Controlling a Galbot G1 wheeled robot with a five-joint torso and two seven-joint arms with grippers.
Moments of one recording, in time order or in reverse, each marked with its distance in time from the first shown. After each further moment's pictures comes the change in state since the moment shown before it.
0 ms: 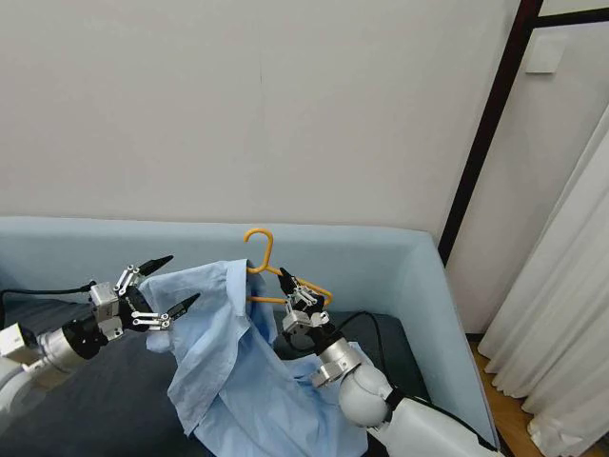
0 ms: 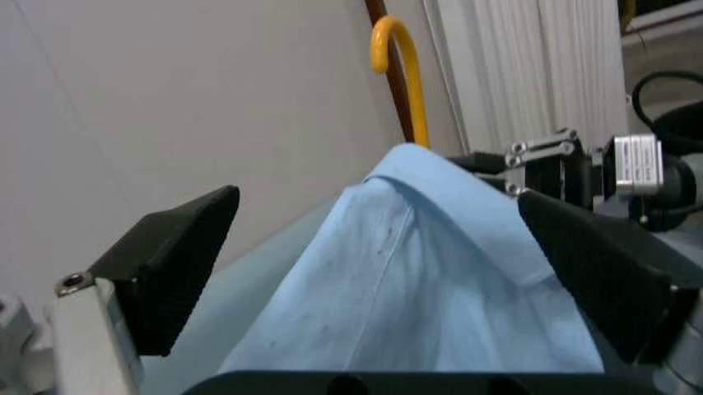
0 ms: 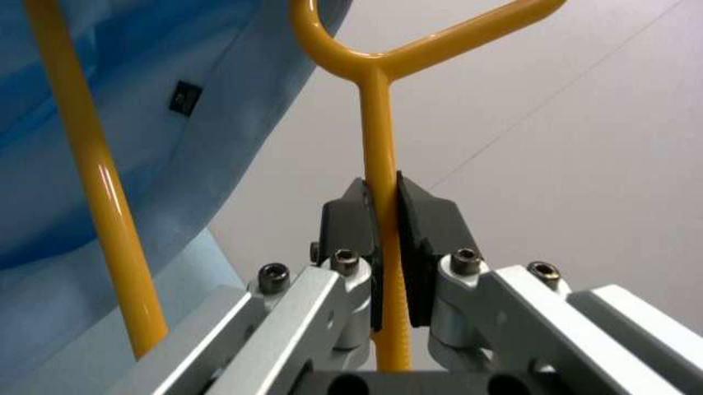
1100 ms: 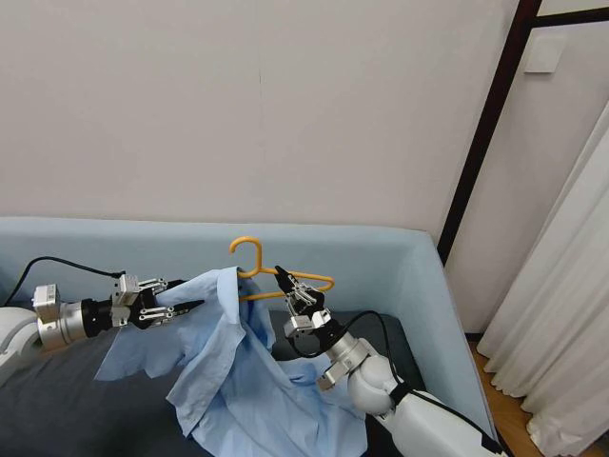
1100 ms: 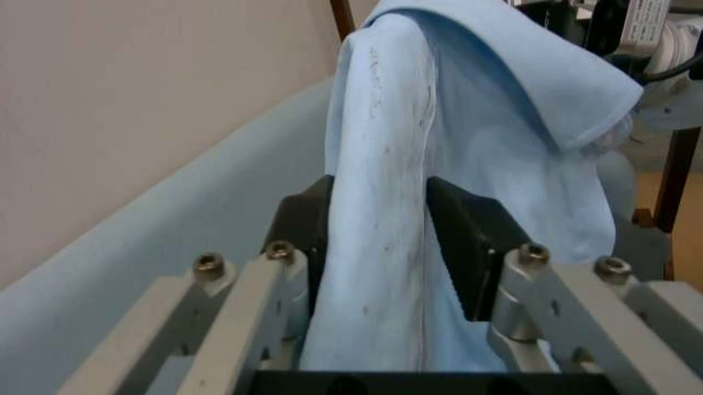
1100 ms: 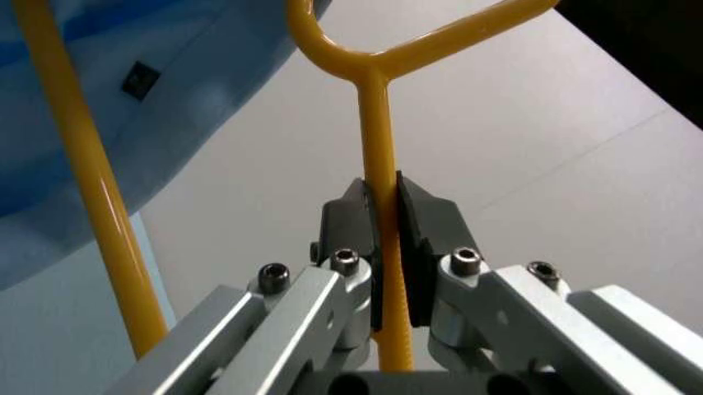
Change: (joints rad) left arm -0.304 0.038 0.249 0.190 0.073 0.152 0.219; right arm -0.026 0.020 0.107 -0.031 -0.279 0.137 -0.010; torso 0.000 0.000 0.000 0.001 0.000
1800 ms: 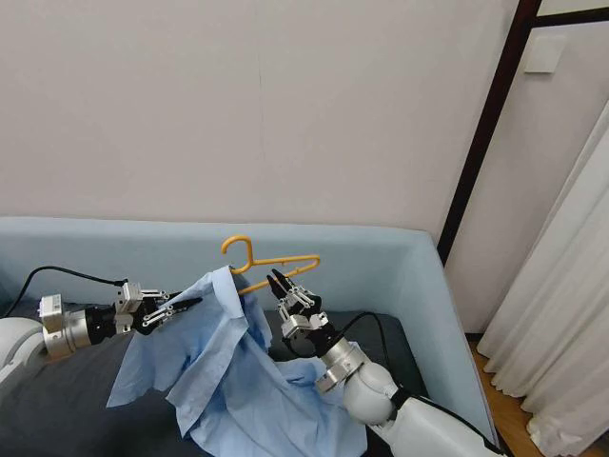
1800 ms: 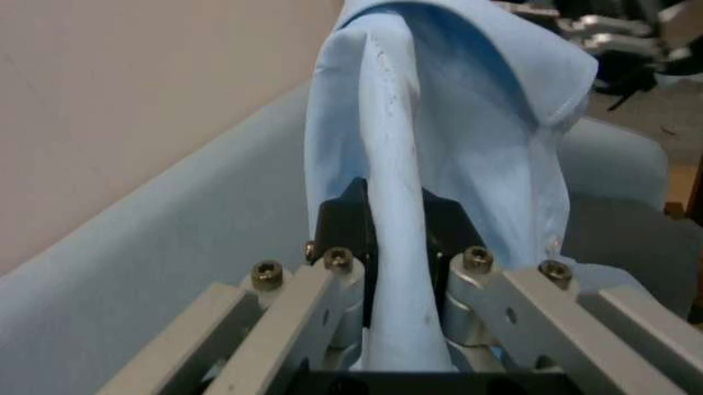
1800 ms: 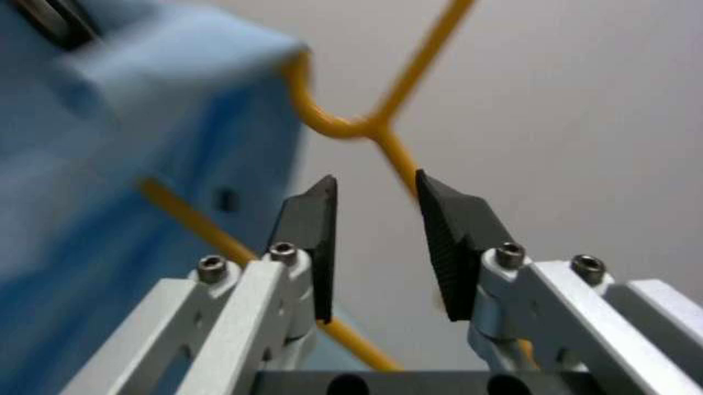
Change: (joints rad) left arm 0.033 -0.035 -0.017 0.016 0.054 -0.016 -0.048; right arm -0.006 -0.046 -0.090 0.096 0.656 0.099 -0.240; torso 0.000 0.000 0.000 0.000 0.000
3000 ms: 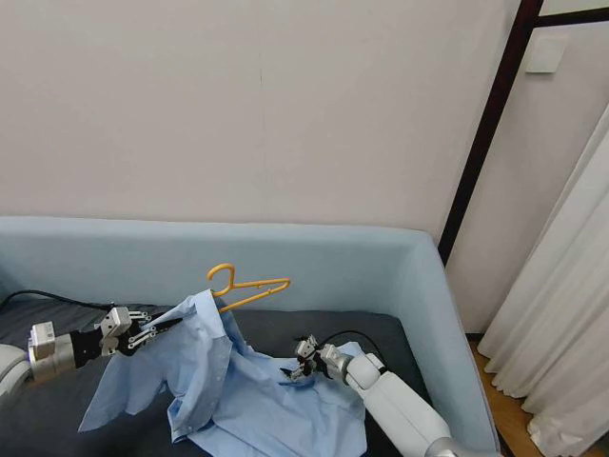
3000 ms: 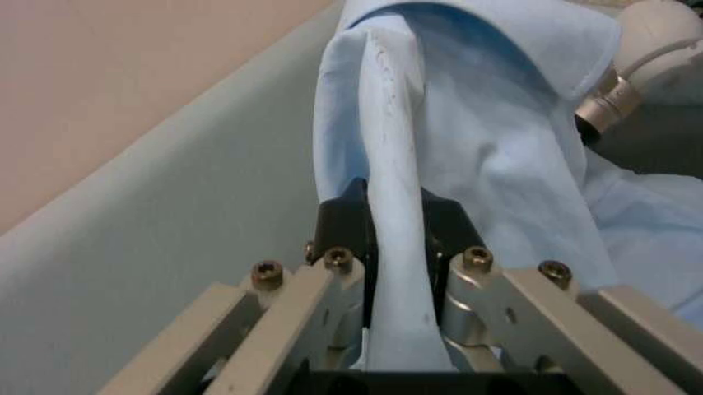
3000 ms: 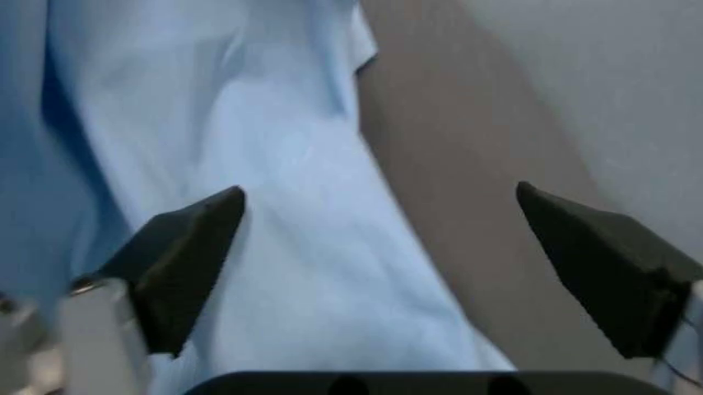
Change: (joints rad) left arm 0.139 -0.009 -0.085 0.030 0.148 -0.066 -0.083; right arm 0.197 0.392 0.266 -1.048 -0.047 -0.163 -0.753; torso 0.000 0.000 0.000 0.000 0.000
